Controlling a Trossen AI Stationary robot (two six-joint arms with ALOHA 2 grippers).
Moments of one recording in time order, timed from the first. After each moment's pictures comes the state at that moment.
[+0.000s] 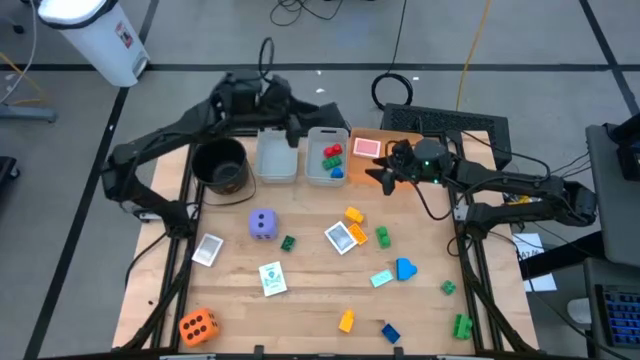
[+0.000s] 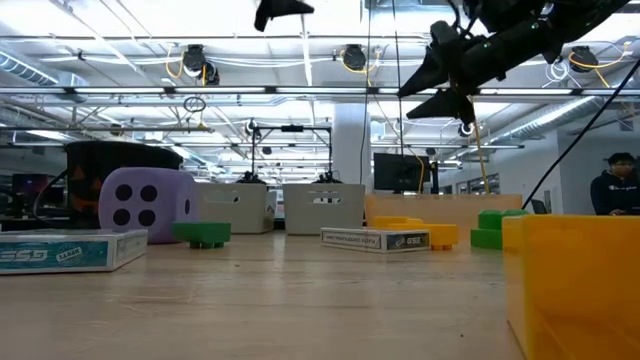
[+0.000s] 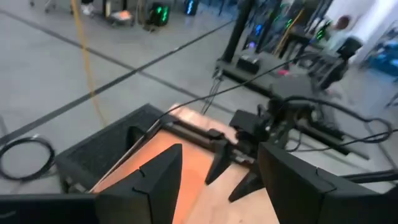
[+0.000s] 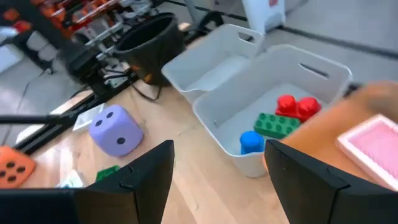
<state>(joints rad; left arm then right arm) 0.43 1.45 1.56 -0.31 0.20 -0.25 -0.38 1.02 0.65 0.01 -0.06 0.39</state>
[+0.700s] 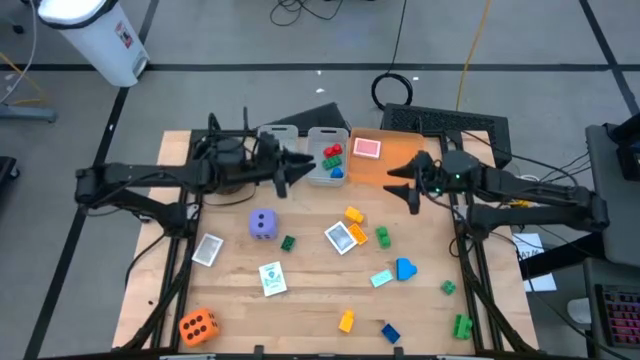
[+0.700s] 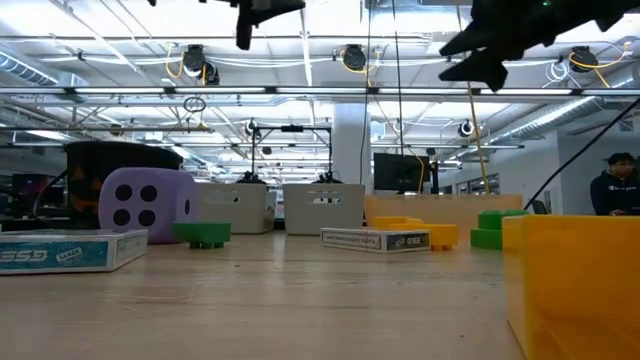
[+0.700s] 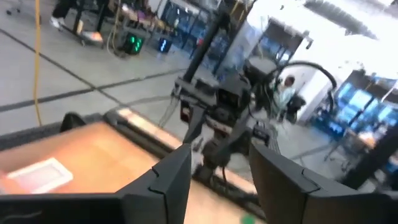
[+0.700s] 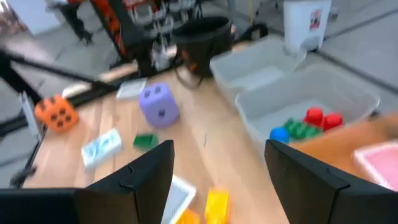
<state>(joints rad) 0.13 1.21 0.93 0.29 -0.03 -0.48 -0.23 0.72 0.65 -0.27 -0.05 0.26</state>
